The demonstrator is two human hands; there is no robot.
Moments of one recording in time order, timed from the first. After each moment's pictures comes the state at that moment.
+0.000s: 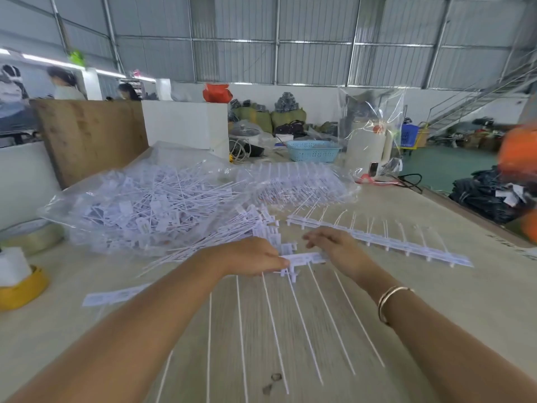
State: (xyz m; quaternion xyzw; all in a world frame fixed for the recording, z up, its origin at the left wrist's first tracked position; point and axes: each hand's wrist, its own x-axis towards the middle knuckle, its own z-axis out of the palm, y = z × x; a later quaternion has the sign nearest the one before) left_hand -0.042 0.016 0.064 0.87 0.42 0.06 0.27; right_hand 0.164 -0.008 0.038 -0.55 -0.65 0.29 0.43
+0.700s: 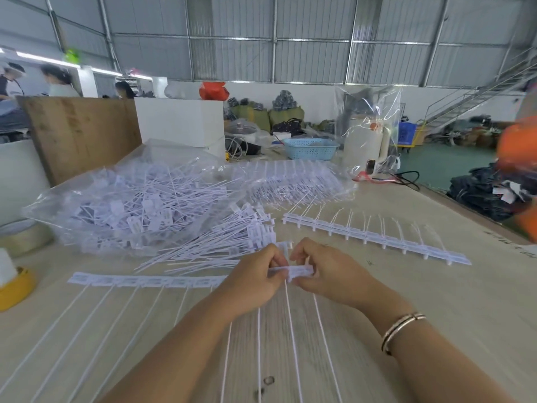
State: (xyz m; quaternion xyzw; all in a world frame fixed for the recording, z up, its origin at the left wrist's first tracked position) left_hand -0.027 -0.016 0.016 0.82 0.42 0.30 0.24; right_hand 0.151 -0.048 0.042 -0.53 -0.82 0.08 0.23
